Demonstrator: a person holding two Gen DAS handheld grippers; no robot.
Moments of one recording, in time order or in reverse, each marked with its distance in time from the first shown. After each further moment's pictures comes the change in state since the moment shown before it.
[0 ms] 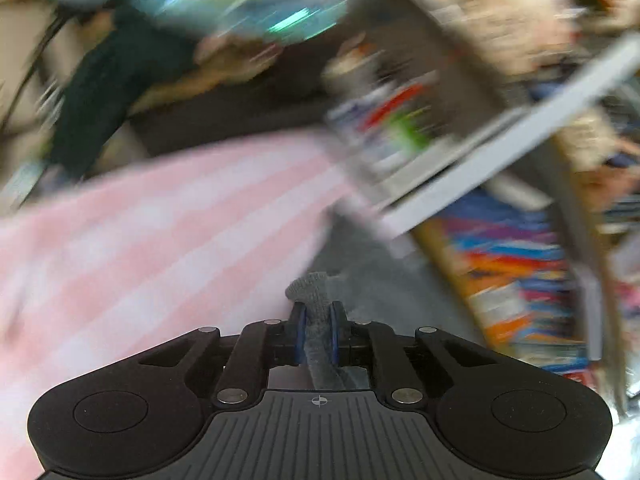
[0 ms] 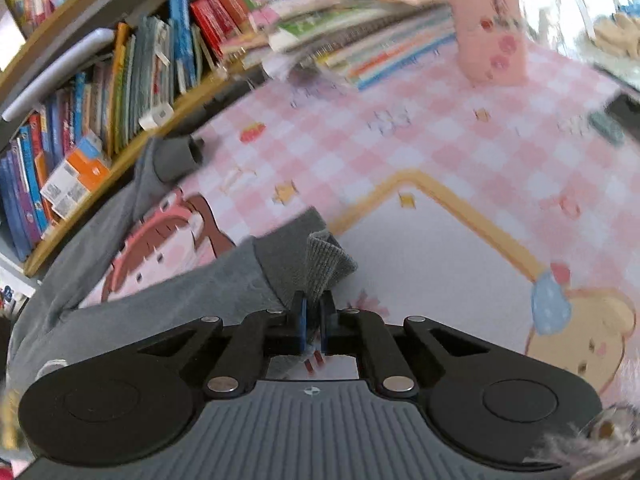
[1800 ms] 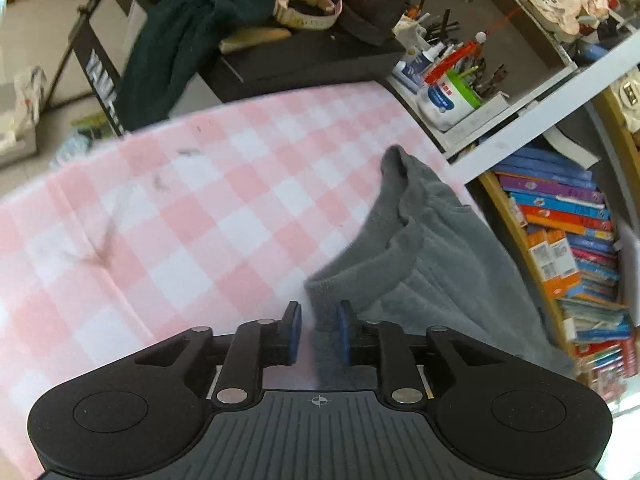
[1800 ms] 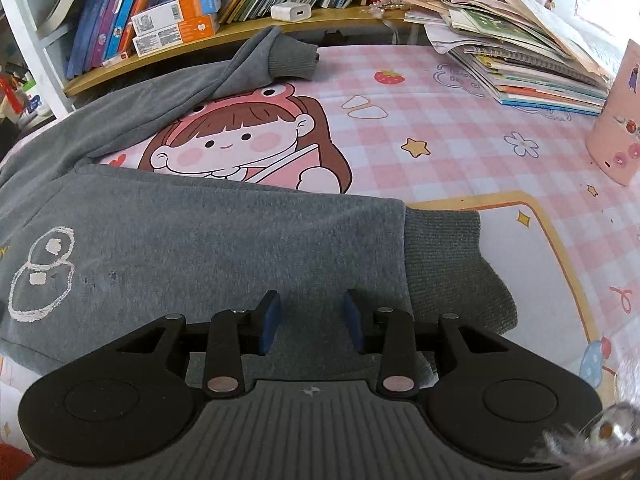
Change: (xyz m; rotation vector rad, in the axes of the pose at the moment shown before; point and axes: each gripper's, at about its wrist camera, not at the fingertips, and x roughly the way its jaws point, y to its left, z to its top) left arm -0.022 0.017 -0.012 0.050 0.035 0.138; right arm 0.021 0.083 -0.043 -0.558 0.098 0.006
